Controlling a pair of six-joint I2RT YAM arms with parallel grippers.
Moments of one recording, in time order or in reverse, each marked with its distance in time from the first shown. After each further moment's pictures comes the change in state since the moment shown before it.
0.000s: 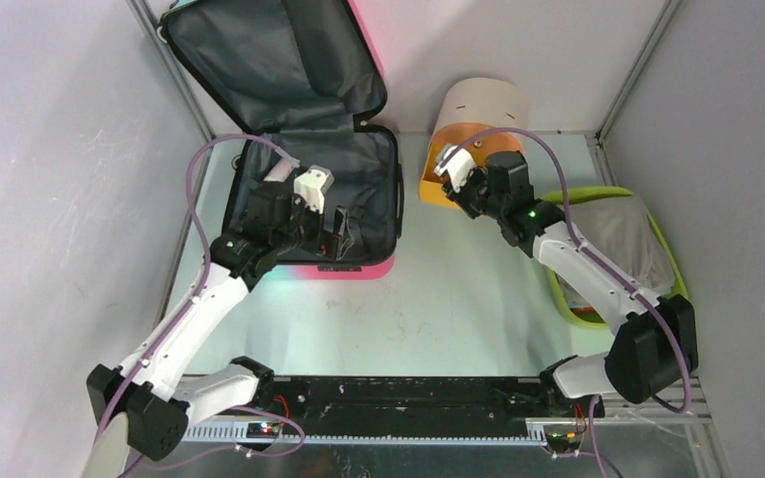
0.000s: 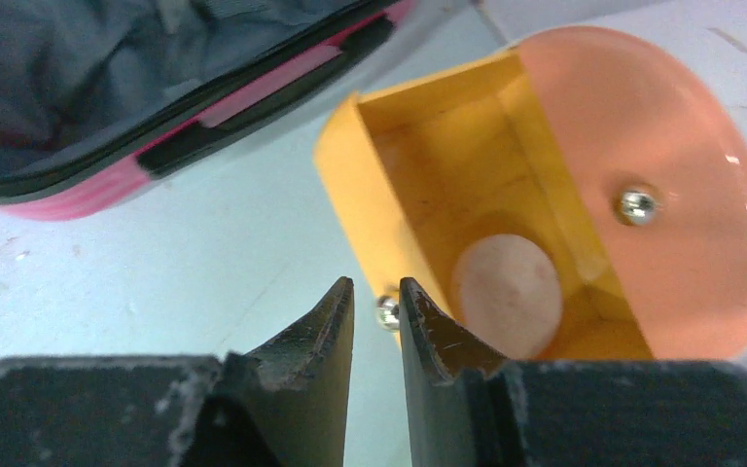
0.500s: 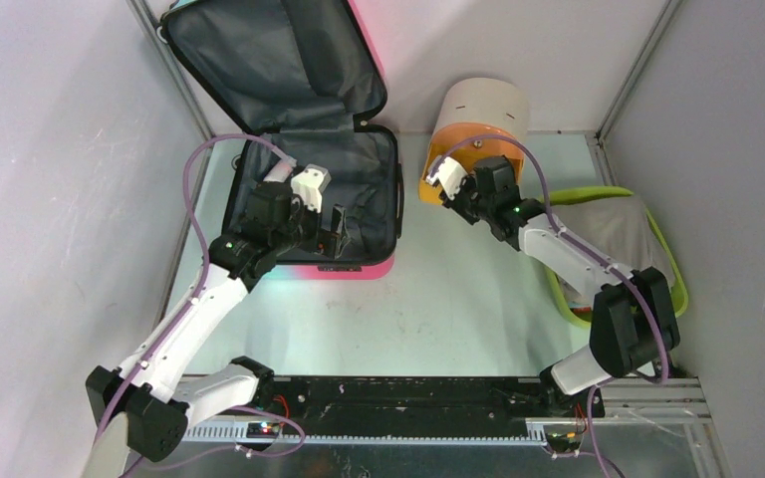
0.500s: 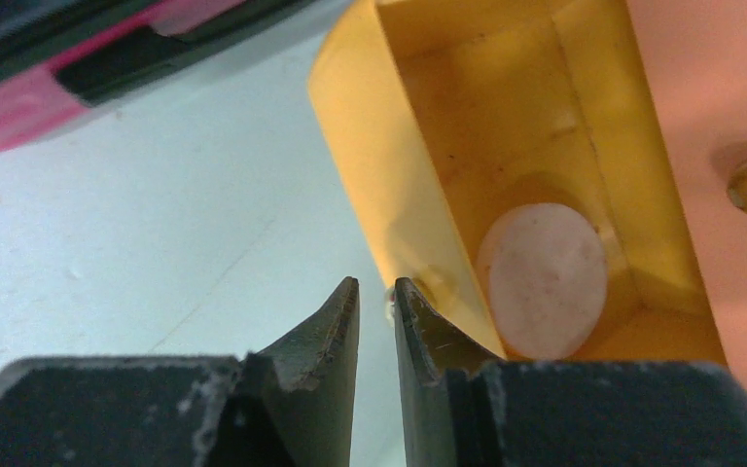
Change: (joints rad) left arm 0.000 -0.009 0.000 -0.002 -0.058 0.000; right arm -0.008 0.116 -0.023 -0.015 -0.016 -0.073
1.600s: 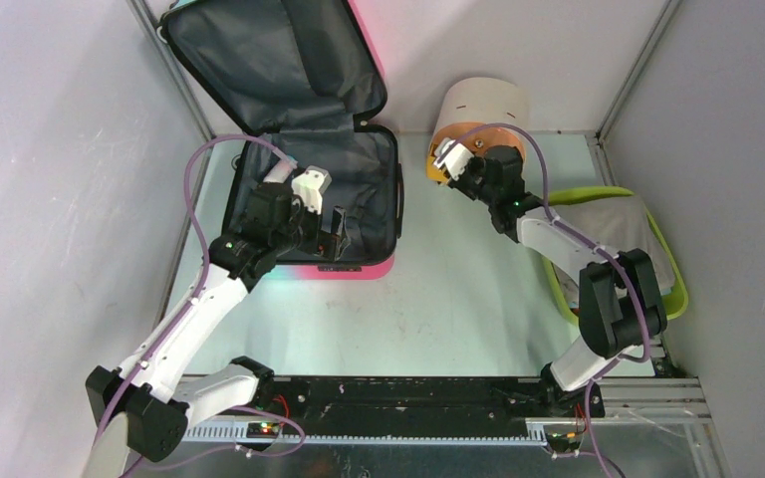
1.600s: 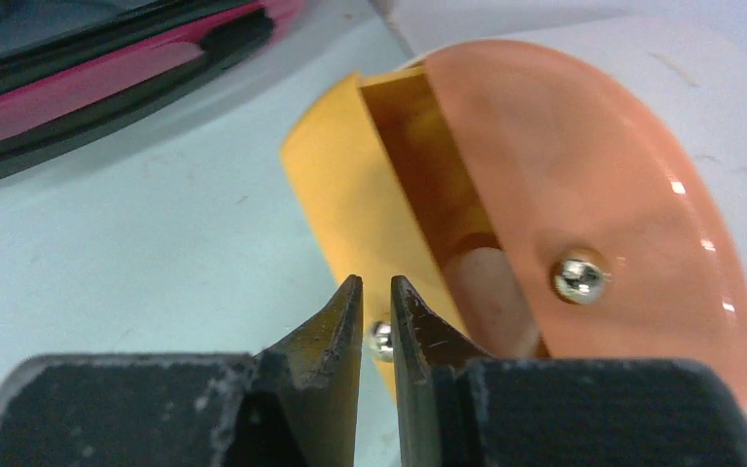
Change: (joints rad) left arm 0.000 0.000 0.000 -0.021 0.008 -0.004; right arm -0.083 0.114 -0.002 0.375 0.009 -0.106
